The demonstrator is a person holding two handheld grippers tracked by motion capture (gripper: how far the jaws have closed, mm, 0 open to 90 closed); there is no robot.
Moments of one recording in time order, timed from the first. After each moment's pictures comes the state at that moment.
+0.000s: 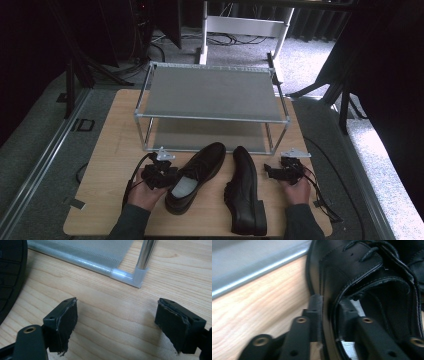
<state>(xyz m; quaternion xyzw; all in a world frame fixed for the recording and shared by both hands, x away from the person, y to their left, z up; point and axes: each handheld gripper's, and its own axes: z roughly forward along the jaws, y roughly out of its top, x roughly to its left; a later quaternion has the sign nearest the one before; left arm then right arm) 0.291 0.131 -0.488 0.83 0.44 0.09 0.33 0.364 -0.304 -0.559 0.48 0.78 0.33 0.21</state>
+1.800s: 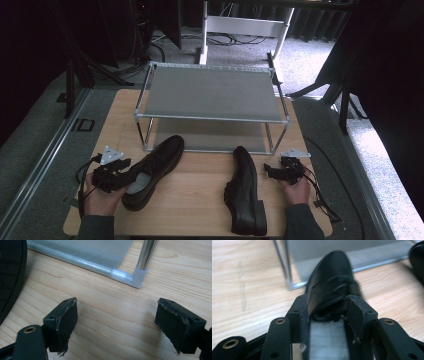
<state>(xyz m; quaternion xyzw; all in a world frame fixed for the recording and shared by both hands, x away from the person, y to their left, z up) 0.253 0.225 -0.457 0.74 0.52 0.21 0.37 0.365 -0.304 -0.559 0.48 0.78 0.33 0.21</state>
